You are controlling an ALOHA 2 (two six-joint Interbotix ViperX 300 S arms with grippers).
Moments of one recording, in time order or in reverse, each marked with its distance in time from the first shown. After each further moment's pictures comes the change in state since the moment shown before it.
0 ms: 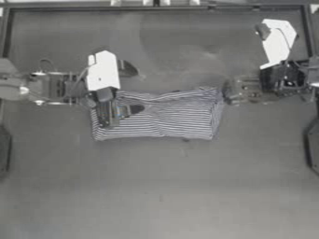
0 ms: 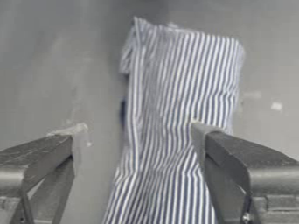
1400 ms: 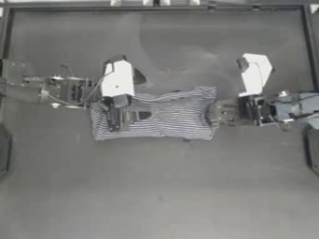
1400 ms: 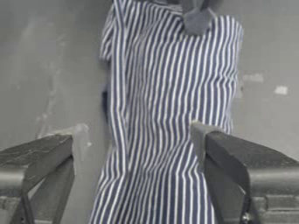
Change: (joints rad) left arm -0.005 0.110 -0.026 0.017 -0.034 0.000; right arm 0.075 0.293 0.097 -0.394 -0.408 0.537
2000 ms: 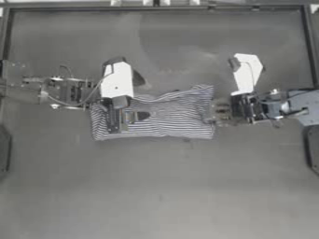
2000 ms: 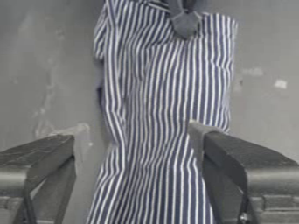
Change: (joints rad) left arm -0.002 0.000 0.014 0.000 0.000 0.000; right arm -0.014 0.066 -0.018 -0.048 -0.089 -0.023
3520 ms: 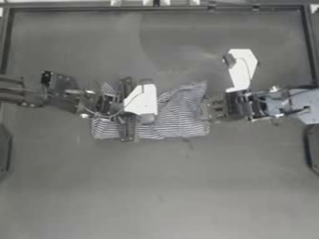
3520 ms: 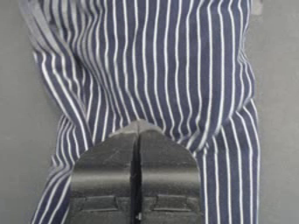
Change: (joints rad) left arm -0.046 0.282 -0.106 0.026 0.052 0.000; right arm 0.023 -0.051 -0.049 -0.057 0.006 -0.017
